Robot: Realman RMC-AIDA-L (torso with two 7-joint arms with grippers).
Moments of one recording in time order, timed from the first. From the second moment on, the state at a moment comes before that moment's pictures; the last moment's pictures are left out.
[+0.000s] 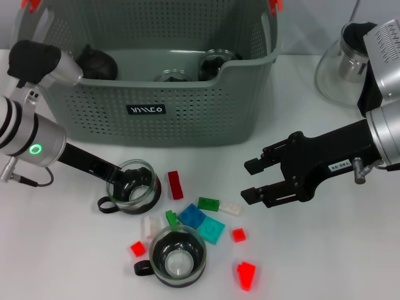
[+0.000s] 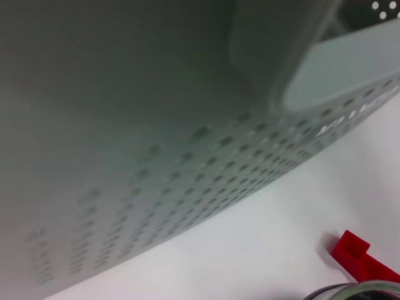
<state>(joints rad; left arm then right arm) -0.65 -2.10 0.93 0.91 2.62 1.37 -2.31 0.65 2.08 -1.11 -1.03 -2.11 -1.65 1.81</state>
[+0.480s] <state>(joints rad) -0.65 -2.09 0.85 1.03 2.61 1.53 -2.31 0.65 2.08 -1.11 -1.03 -2.11 -1.65 1.80</state>
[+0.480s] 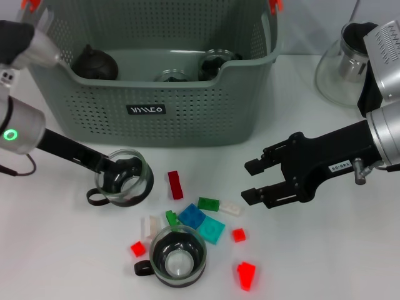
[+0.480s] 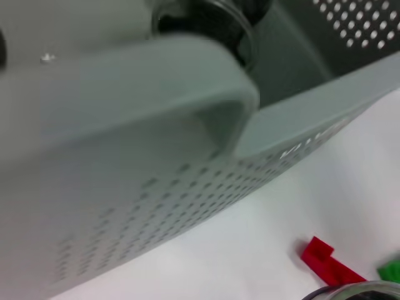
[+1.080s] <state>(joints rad) -0.69 -2.03 0.65 1.10 2.43 1.86 -2.23 0.65 2.07 -1.11 -1.01 -2.11 -1.65 1.80</state>
